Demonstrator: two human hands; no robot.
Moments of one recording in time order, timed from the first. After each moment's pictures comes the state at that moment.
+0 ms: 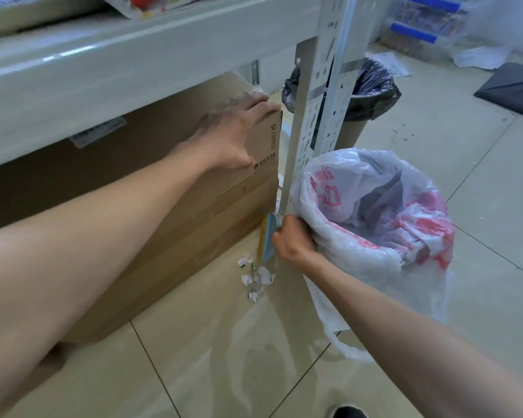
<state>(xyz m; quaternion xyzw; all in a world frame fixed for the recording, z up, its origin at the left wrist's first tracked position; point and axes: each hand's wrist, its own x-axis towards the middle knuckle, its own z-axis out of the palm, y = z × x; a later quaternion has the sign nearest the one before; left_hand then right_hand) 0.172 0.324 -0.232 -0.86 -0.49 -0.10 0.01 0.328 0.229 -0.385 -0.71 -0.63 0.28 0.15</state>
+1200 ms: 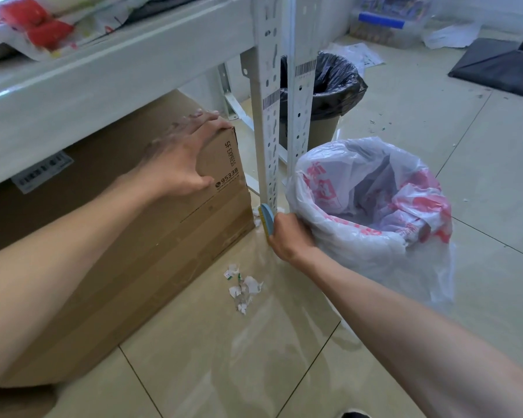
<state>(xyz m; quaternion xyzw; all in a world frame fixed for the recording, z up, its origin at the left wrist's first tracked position) 0.164 0.314 -0.233 -0.86 -0.50 -0.08 0.00 0.366 0.248 -0.388 -0.70 -0.68 0.18 0.14</state>
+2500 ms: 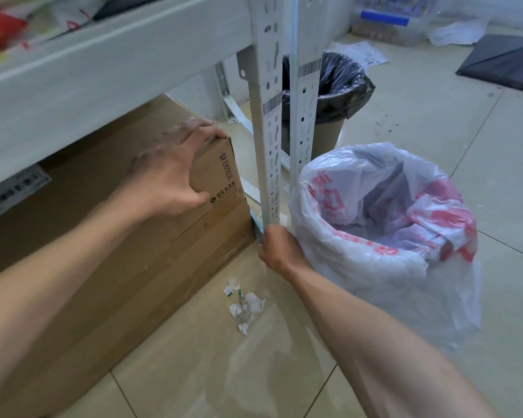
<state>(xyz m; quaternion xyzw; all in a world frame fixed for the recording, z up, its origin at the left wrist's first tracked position) 0.161 0.320 -0.238 -0.86 -0.50 -0.13 0.02 0.350 0.277 -0.427 -0.69 -0.66 0.25 0.16</state>
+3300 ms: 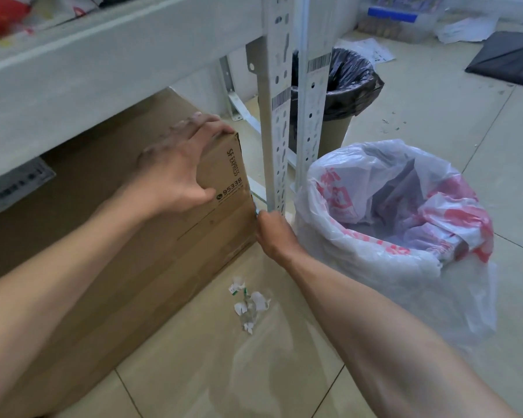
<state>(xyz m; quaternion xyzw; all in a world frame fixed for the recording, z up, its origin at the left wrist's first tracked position) 0.157 0.325 -0.246 -0.86 -0.49 -0.13 0.02 0.330 0.301 -0.418 -0.66 -0.70 0.23 0.18</state>
